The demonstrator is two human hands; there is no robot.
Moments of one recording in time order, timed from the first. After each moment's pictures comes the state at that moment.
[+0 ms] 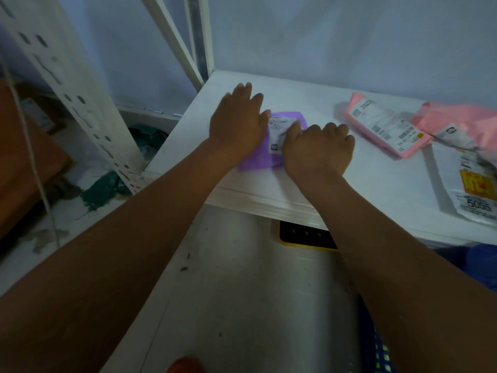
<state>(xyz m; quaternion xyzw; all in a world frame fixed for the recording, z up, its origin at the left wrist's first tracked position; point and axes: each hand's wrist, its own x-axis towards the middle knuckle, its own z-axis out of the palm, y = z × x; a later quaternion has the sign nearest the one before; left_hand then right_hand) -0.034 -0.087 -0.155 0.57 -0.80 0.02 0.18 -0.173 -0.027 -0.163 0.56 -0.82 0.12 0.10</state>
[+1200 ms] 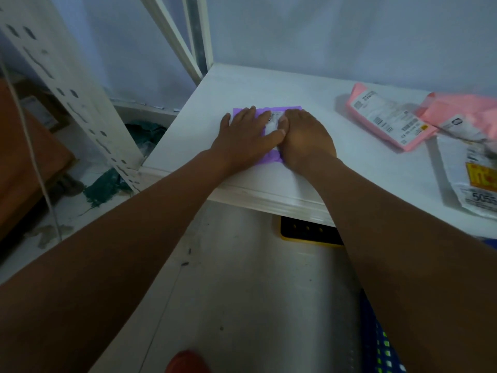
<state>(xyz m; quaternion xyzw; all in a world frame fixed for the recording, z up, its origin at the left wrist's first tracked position) -0.036 -0.075 -0.189 0.54 -0.83 -0.09 0.10 -0.195 -0.072 -0.200 0.73 -0.67 0.18 0.03</state>
